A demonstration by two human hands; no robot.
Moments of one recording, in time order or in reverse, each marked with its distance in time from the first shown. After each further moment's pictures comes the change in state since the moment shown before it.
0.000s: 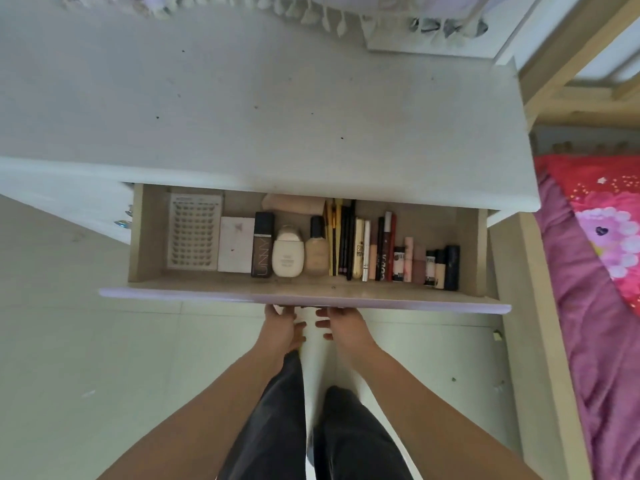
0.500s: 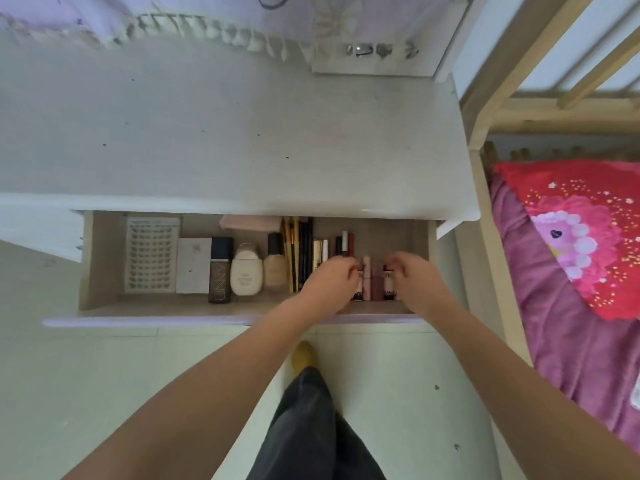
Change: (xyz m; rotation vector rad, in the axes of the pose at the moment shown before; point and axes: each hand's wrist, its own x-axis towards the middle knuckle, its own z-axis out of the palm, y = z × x) left_hand -0.024 0.085 0.141 1.085 -0.260 0.723; right_hand -0.005 -0.064 -0.180 -0.746 0.345 -0.428
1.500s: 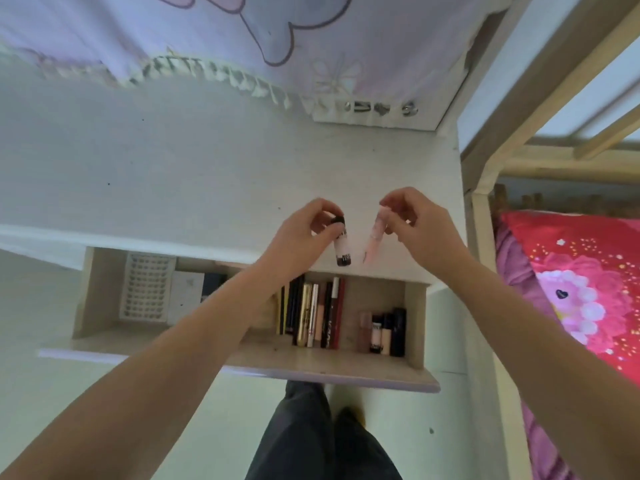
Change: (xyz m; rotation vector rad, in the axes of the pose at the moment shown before) left_hand 0.044 0.051 -0.117 -0.363 0.339 0.055; right_hand 0.080 -0.071 -0.121 0.332 0.081 -0.415
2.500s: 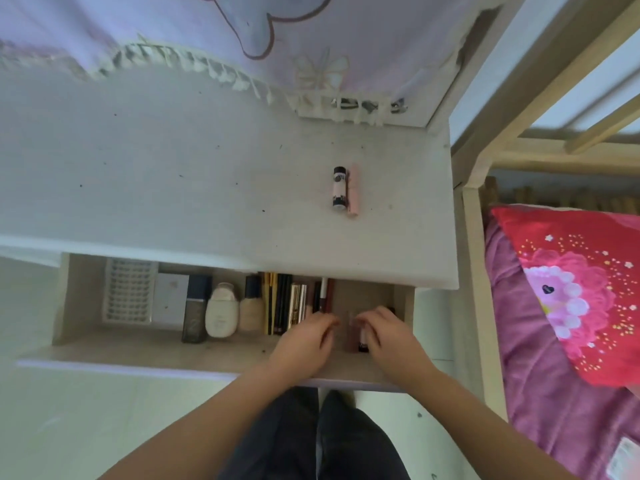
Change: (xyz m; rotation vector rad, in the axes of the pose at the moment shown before) left_hand -0.072 -0.094 0.085 0.410 -0.309 0.001; right_hand -0.105 0.066 0.062 -0.369 -0.343 0.164
